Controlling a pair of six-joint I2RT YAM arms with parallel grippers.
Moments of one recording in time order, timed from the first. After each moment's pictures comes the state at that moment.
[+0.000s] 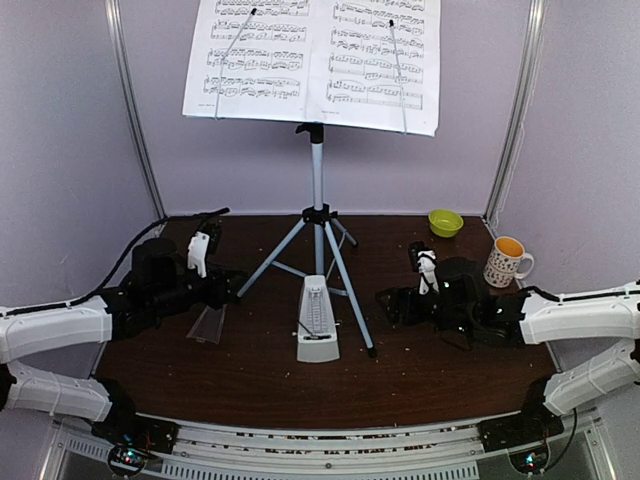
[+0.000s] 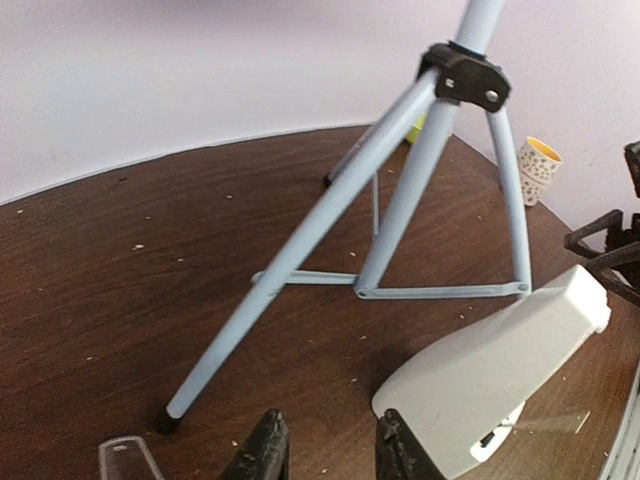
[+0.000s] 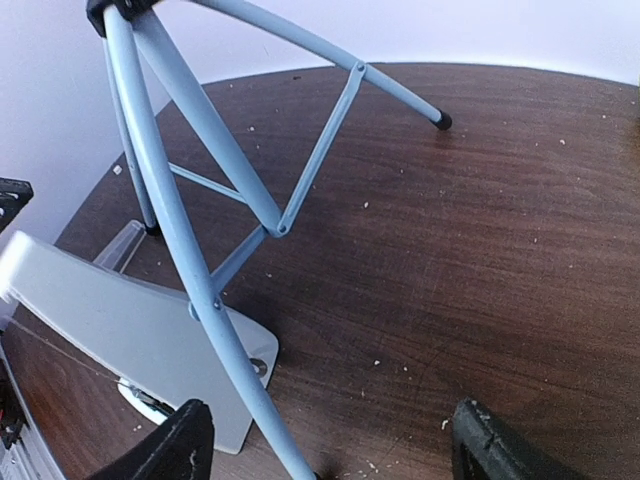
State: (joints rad) left arm -0.65 1.09 0.55 0.21 0.08 -0.22; right arm 0.88 1.24 0.60 0.17 0.25 0.49
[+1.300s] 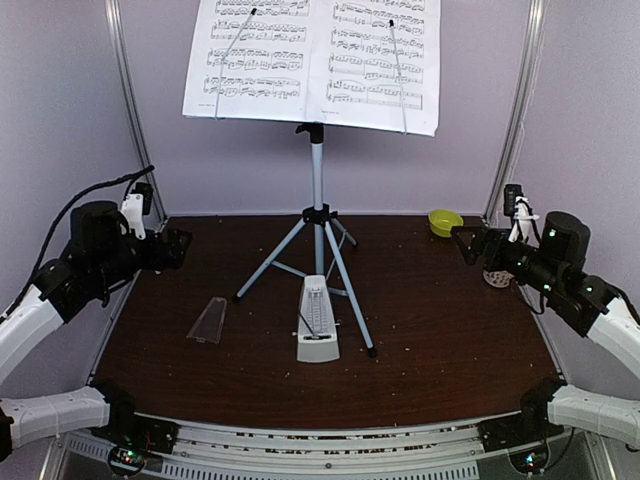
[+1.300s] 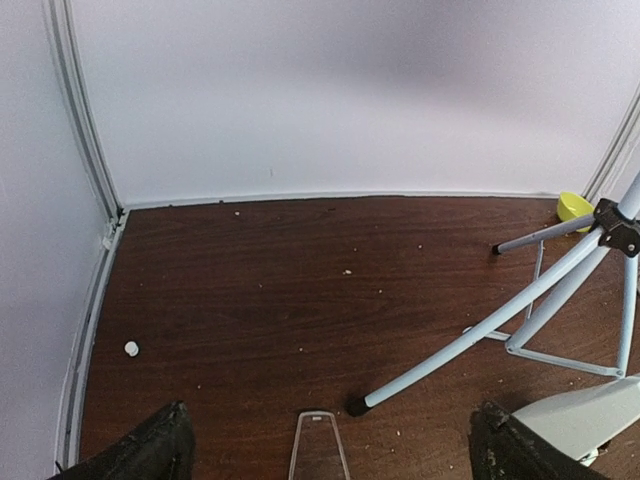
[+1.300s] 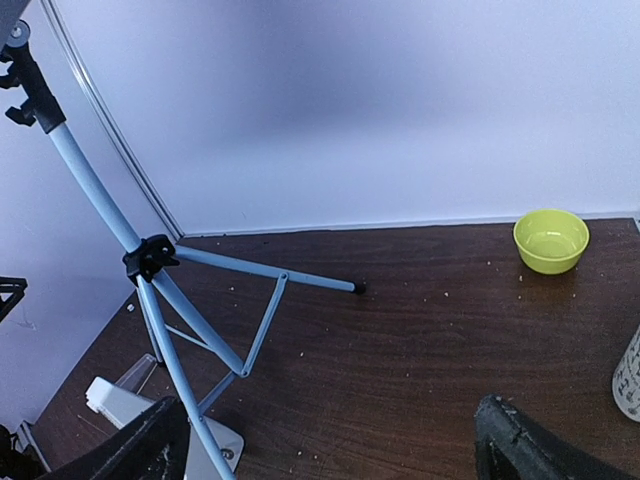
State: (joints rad) left arm -0.43 0.82 0.83 -0.35 -0.16 -0.19; right arm 0.40 0.75 0.69 -0.09 -0.08 0.34
